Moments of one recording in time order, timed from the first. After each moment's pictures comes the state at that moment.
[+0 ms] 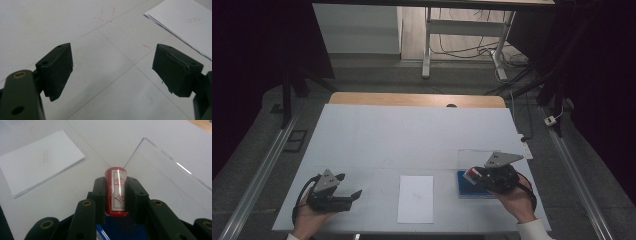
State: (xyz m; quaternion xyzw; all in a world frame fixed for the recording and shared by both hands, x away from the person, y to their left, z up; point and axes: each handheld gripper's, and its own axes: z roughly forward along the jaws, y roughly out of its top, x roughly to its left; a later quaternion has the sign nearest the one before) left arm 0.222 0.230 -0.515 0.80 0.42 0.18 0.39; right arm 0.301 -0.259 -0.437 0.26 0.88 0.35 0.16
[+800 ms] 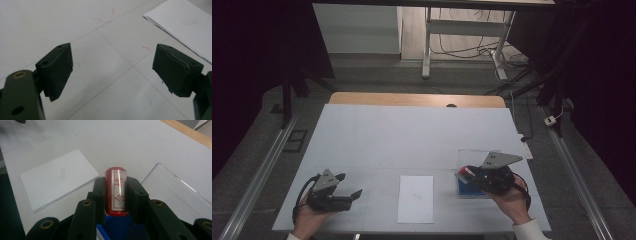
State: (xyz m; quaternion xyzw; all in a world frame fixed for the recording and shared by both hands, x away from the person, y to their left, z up) left arm 0.223 0.231 -0.516 0.80 0.42 0.17 0.40; right arm 0.294 -0.242 -0.428 0.23 0.87 0.40 0.15
